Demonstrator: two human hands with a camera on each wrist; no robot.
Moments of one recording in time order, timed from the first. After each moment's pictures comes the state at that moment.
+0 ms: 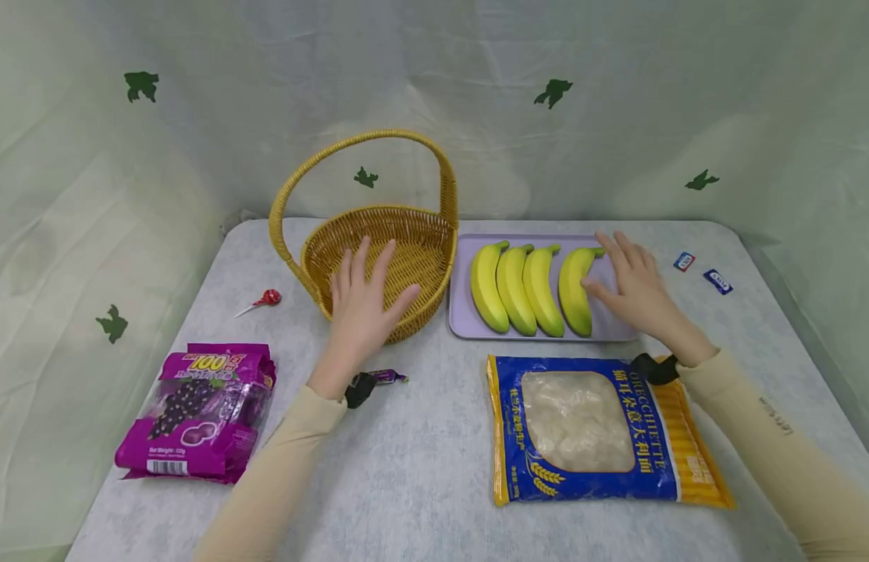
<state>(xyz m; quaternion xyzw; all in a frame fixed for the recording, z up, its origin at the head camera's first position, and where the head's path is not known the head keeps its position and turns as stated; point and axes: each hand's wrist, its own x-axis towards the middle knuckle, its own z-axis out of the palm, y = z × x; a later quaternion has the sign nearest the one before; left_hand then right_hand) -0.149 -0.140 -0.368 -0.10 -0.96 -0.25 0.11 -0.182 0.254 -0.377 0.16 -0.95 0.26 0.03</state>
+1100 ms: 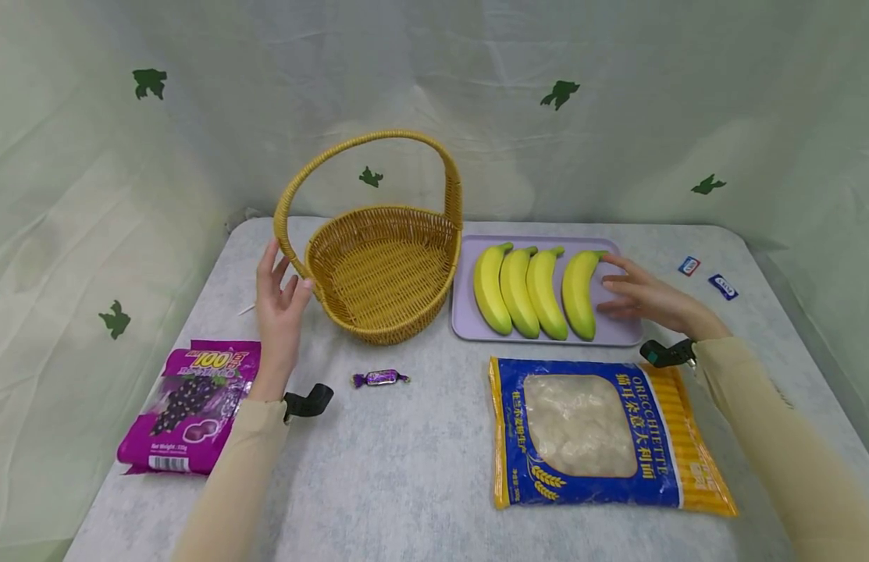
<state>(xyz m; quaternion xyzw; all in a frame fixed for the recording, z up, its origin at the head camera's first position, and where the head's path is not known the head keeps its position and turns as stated) -0.145 -0.230 -0.389 -0.09 -0.67 -0.70 0.25 -0.217 0.301 -0.407 0.06 -0.79 0.54 -0.29</state>
